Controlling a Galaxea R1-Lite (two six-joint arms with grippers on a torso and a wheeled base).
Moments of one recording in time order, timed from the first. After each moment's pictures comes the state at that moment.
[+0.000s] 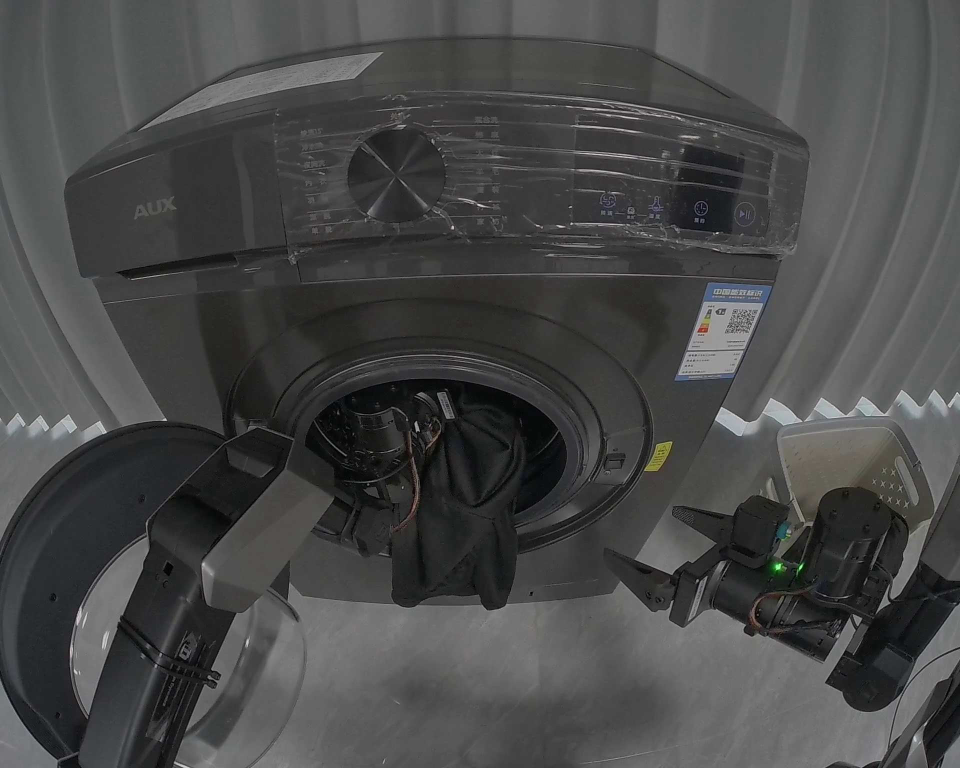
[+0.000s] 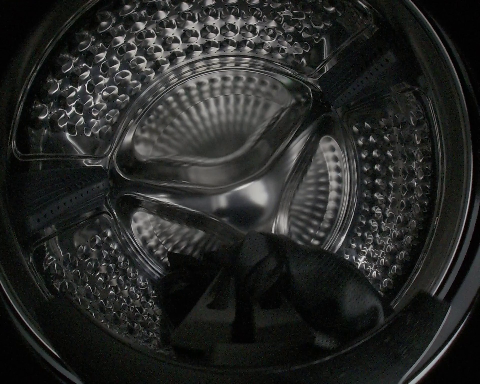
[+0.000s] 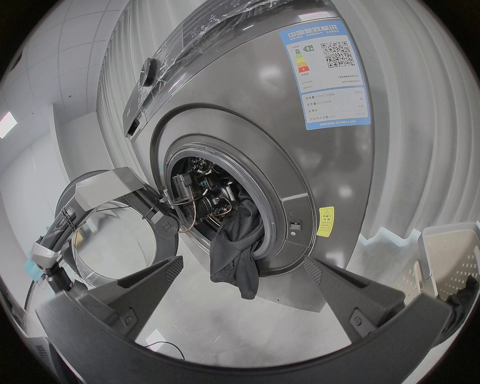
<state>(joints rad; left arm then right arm) -0.43 2.69 -1.71 -1.16 0.29 -0.17 0.60 1.88 -0.21 -1.50 0.02 0.11</state>
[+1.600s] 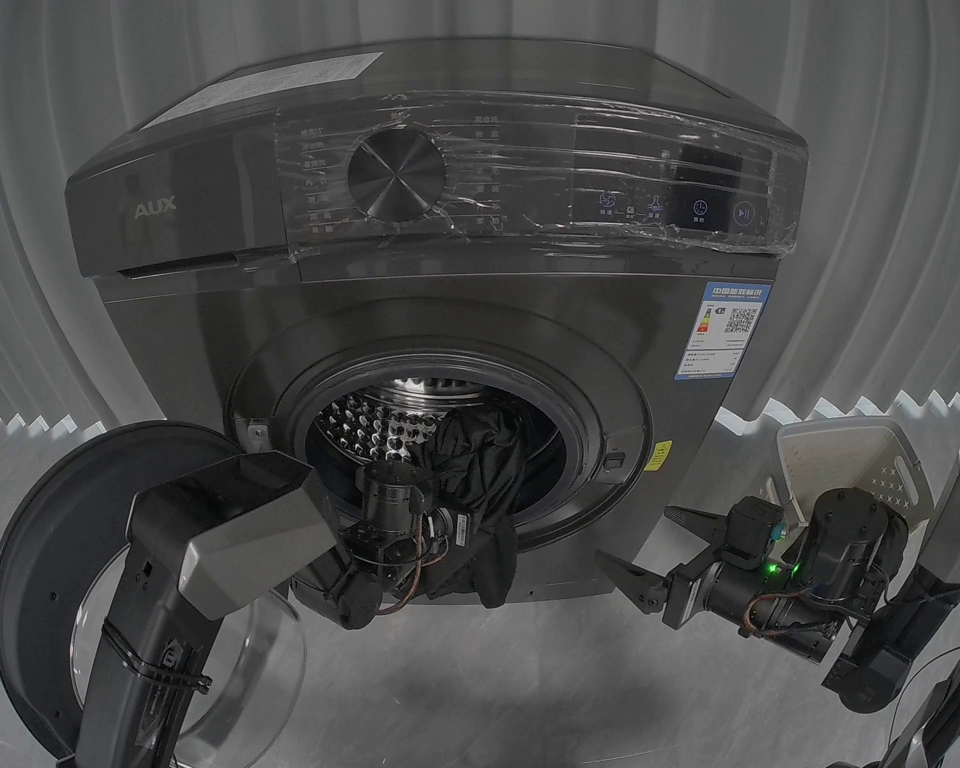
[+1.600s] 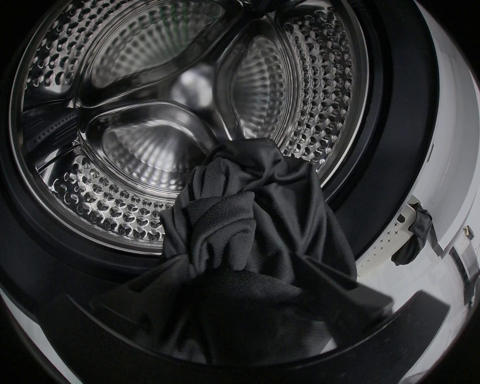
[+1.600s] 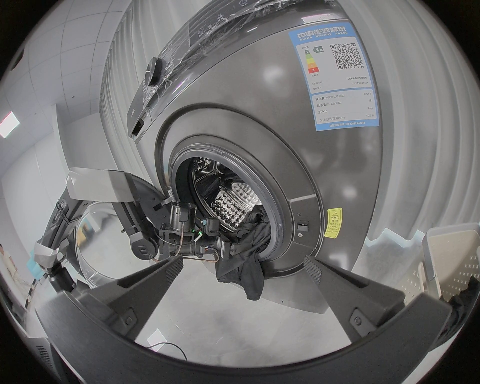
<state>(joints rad) -0.49 2.58 -1.21 -1.07 0.10 -0.06 0.62 1.88 -0.23 -1.50 0.02 0.12</state>
